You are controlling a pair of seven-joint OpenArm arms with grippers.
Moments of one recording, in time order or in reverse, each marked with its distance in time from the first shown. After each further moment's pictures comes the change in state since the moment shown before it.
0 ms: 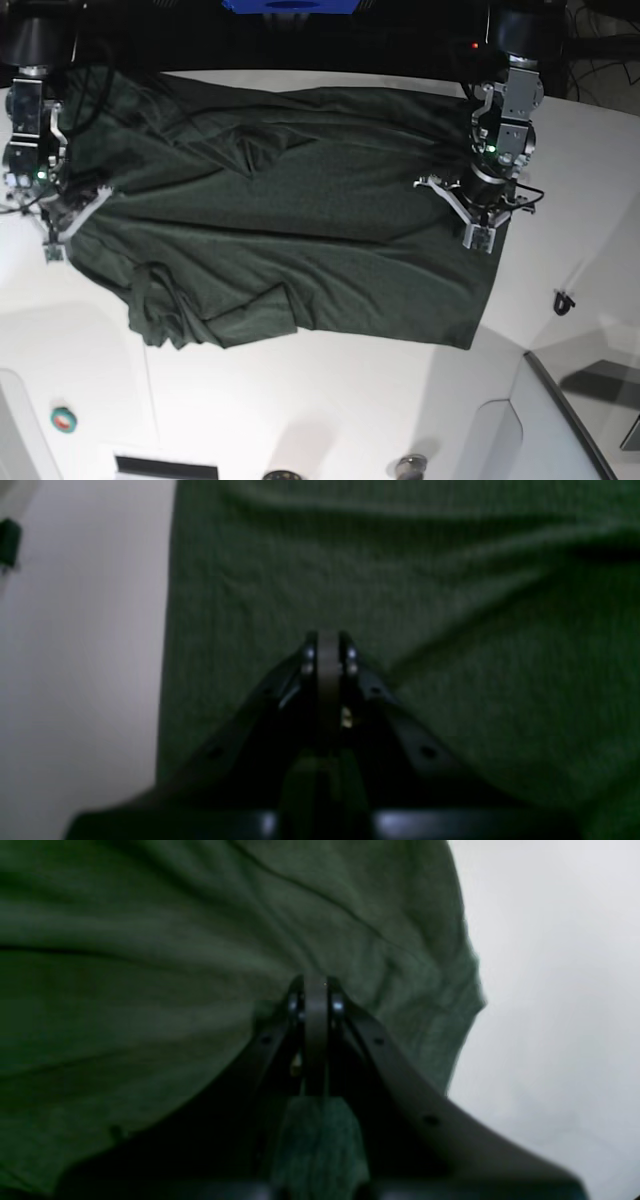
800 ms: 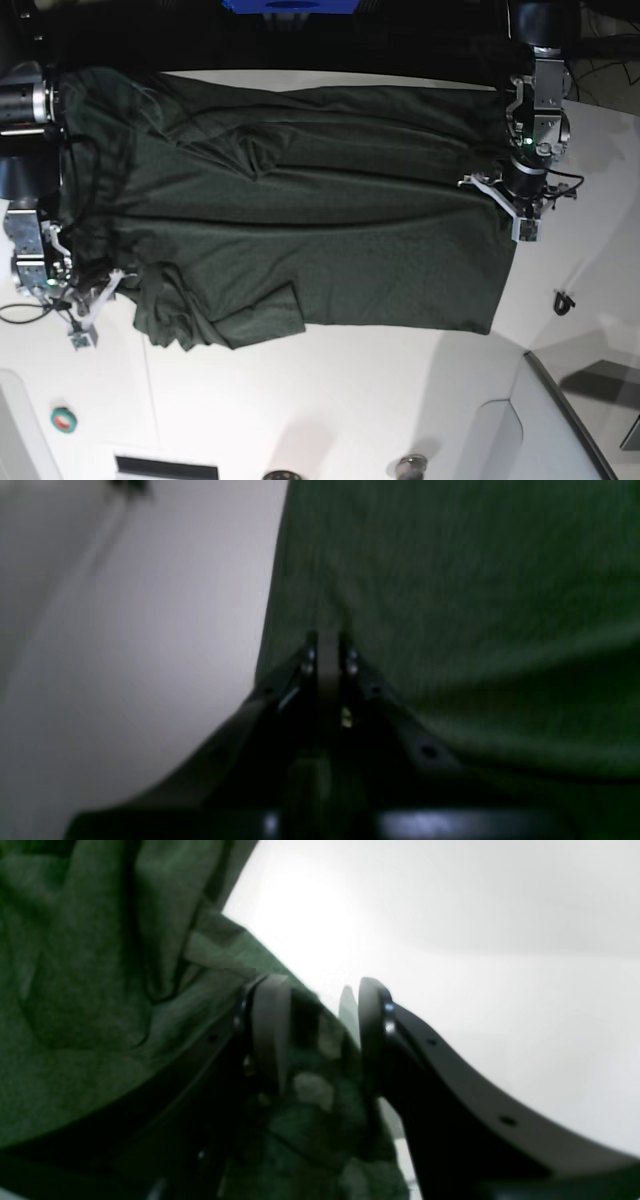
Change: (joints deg) left arm 3.2 -2.3 -9.5 3.3 0.3 -0.5 0.3; right arm 27.4 4.4 -14.2 -33.8 0.0 5.9 8.5
